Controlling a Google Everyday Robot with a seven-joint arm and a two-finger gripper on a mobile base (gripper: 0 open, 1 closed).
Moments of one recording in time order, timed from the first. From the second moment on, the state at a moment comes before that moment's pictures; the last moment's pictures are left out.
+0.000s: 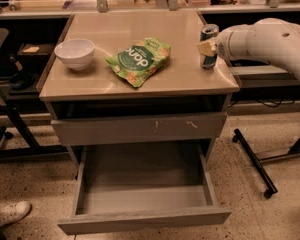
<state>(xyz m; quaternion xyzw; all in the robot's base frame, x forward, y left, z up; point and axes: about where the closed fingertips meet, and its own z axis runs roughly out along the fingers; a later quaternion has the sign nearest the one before) 0.765 -0.206 0.884 -0.24 0.81 0.02 0.53</state>
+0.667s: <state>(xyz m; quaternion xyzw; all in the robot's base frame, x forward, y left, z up) 0.692 -0.215 0.917 -0.23 0.82 0.03 0.53</state>
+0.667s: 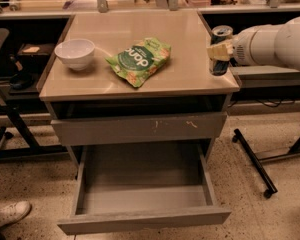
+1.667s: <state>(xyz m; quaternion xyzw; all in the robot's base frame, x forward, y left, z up) 0.618 -0.214 0.941 -0.22 0.84 0.04 0.49</state>
